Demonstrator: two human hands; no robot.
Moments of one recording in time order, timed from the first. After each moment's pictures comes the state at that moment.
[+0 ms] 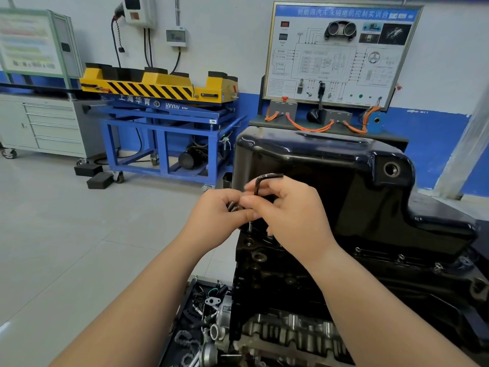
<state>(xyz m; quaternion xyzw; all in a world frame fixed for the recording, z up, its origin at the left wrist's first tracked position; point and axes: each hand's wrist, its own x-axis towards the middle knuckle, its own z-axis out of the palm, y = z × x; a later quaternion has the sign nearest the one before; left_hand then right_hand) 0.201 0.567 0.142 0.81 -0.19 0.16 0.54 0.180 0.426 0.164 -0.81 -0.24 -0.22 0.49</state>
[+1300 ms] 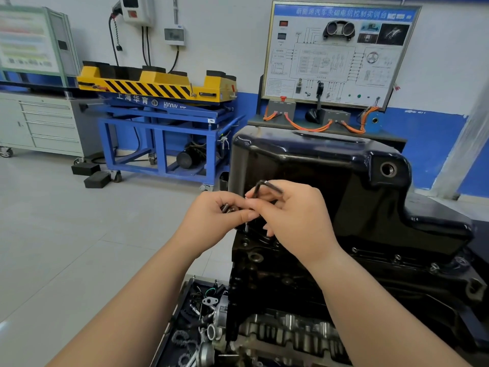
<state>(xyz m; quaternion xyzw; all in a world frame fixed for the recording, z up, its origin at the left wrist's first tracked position) 0.201 0.567 0.138 0.76 -0.21 0.13 0.60 0.178 0.416 0.163 -0.81 -0.24 -0.24 0.49</state>
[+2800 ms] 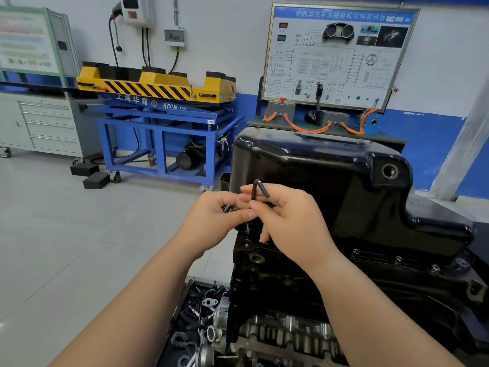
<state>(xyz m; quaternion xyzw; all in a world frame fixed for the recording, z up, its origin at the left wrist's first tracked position) 0.201 0.568 0.138 0.75 -0.21 0.12 0.62 0.175 0.420 0.160 -0.80 -0.25 -0.19 0.51</state>
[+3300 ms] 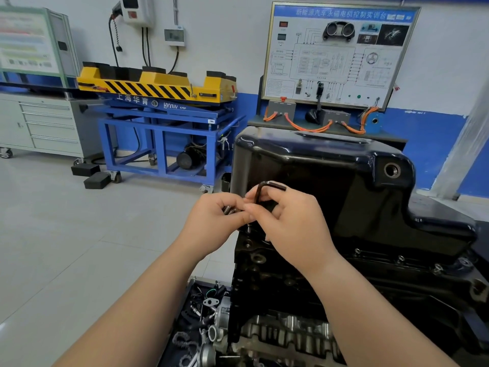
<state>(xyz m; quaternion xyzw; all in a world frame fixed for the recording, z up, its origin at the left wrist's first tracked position) 0.205 0.568 0.131 0.77 -0.19 0.16 0.58 0.178 0.423 0.154 -0.83 -0.25 -0.27 0.42</state>
